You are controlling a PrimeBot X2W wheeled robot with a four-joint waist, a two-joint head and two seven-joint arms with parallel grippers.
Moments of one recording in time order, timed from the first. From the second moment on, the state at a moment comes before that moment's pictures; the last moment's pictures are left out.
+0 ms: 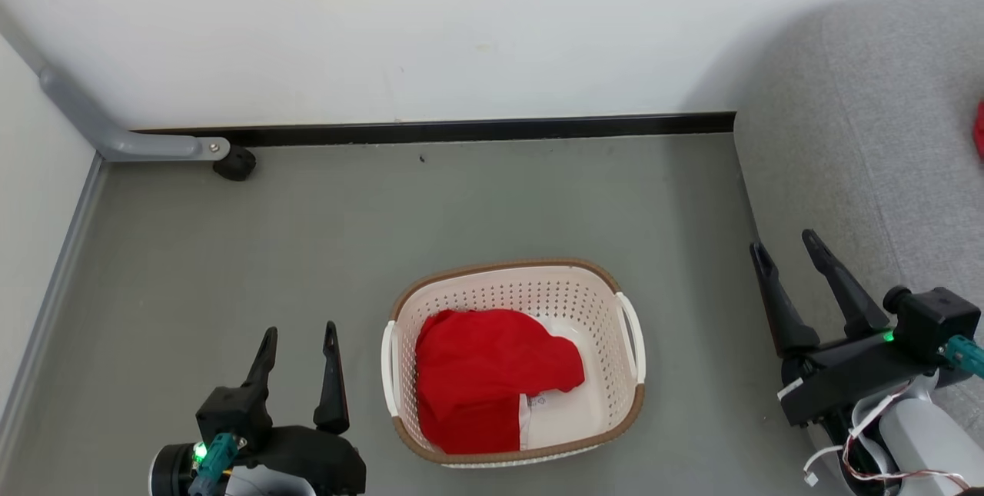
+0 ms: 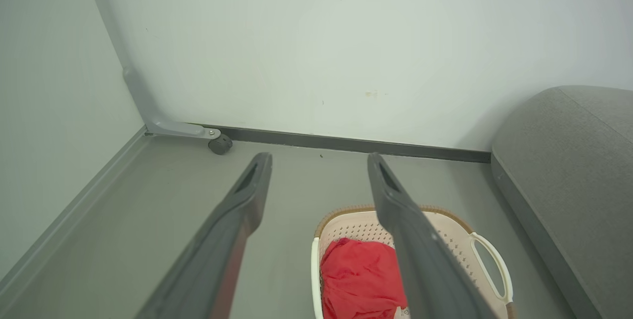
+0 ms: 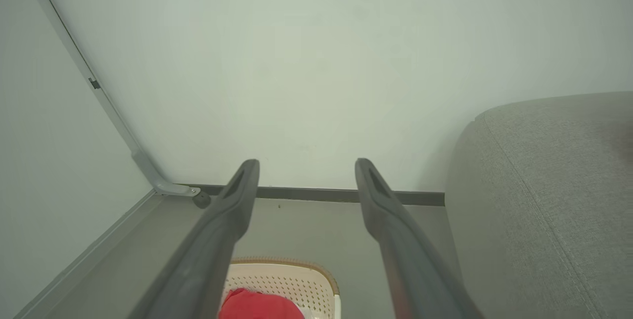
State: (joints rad) left arm -0.17 0.11 -0.26 0.41 -0.41 0.12 -0.25; right arm -0.27 -0.29 0.32 0.33 0.49 0.11 -0.26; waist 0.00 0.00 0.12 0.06
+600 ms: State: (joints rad) left arm -0.13 0.07 -0.17 0.38 -0.30 0.12 -0.25; right arm -0.24 -0.27 0.29 0.32 0.44 0.09 -0.26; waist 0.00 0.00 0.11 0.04
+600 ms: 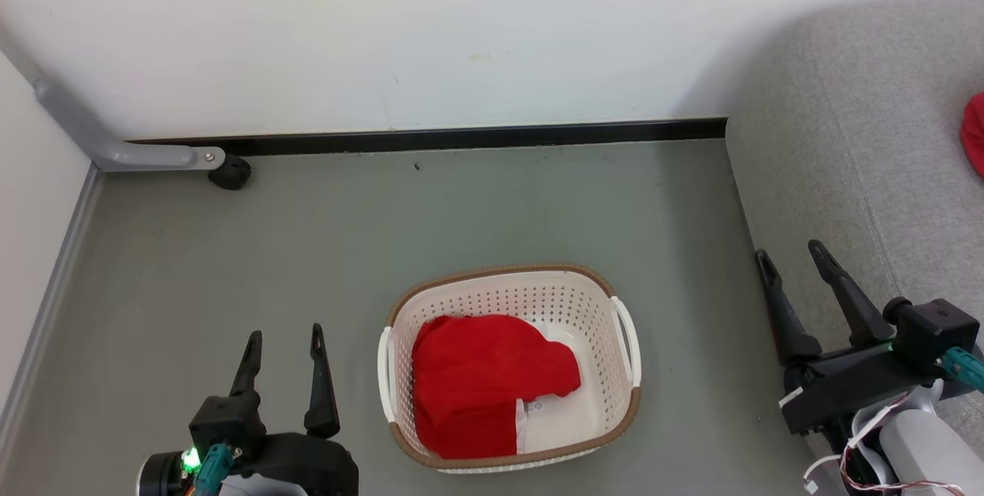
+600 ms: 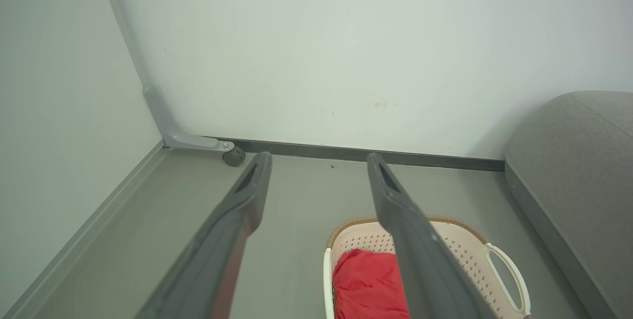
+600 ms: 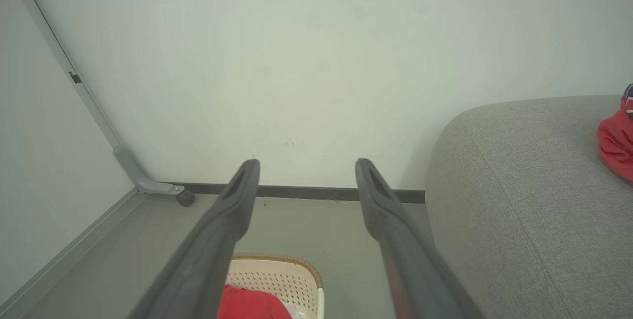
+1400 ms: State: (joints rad) left arm -0.09 0.05 -0.18 0.35 -0.24 0.12 -0.25; right arm -0.22 -0.26 0.24 0.29 0.42 0.09 -0.26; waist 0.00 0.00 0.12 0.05
